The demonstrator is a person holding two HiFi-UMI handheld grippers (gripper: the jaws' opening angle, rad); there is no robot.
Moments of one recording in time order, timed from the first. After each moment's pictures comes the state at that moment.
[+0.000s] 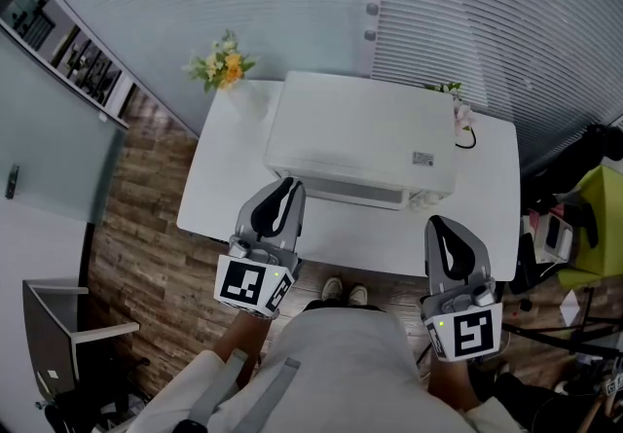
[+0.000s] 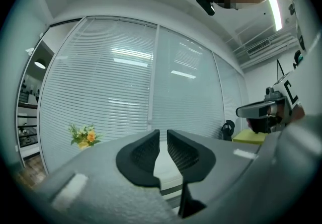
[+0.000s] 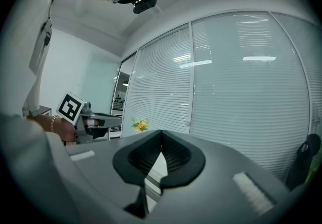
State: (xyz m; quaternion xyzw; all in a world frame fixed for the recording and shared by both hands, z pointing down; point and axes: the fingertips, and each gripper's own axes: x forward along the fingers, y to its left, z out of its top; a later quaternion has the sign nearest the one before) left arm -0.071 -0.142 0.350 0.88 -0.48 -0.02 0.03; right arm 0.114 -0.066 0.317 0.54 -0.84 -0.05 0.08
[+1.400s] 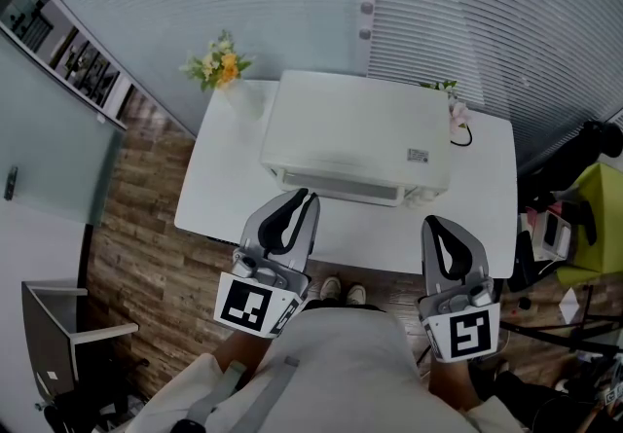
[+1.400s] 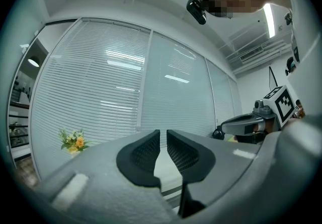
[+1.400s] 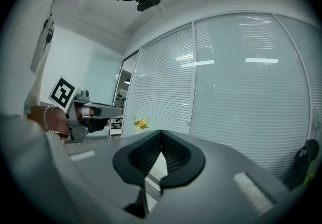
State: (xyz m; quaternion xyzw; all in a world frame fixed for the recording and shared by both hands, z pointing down) left arm -0.039 -0.108 0.313 0.89 -0.45 -0.04 0.02; right arm 0.115 -0.058 0.315 0.53 -0.84 -0.06 0.10
